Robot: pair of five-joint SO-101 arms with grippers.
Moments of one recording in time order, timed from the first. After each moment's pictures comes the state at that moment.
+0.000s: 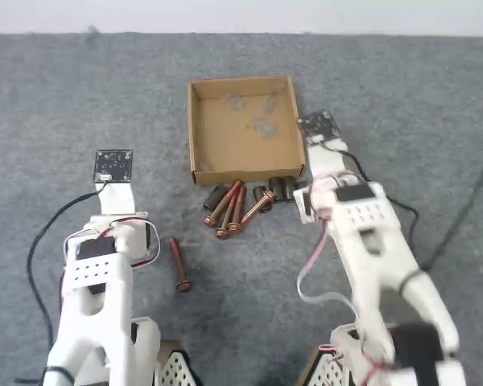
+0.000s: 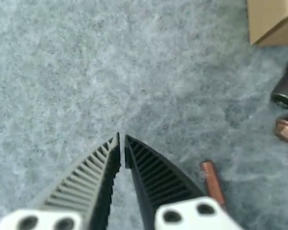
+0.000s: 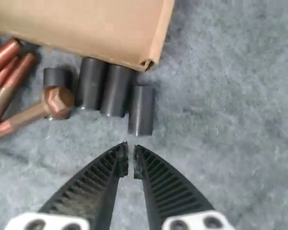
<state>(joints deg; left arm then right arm) -17.4 -39.2 73.9 40.2 -3.9 -14.9 -12.1 38.9 48.5 7.8</state>
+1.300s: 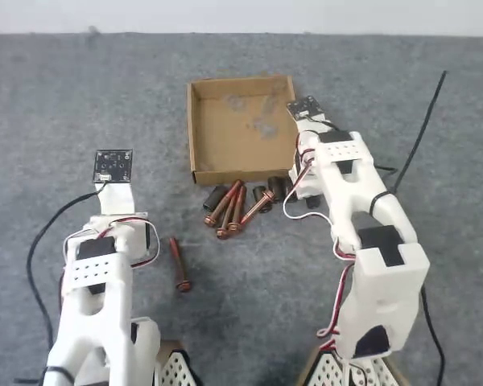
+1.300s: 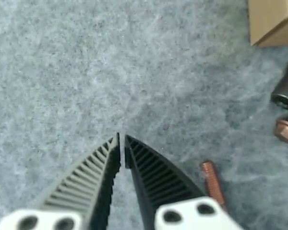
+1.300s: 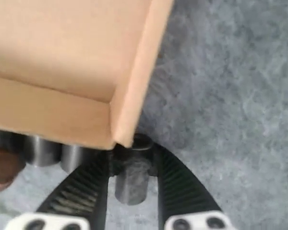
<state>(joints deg) -17.4 -39.2 73.9 40.2 -3.9 -12.2 23.2 7.2 60.5 10.2</state>
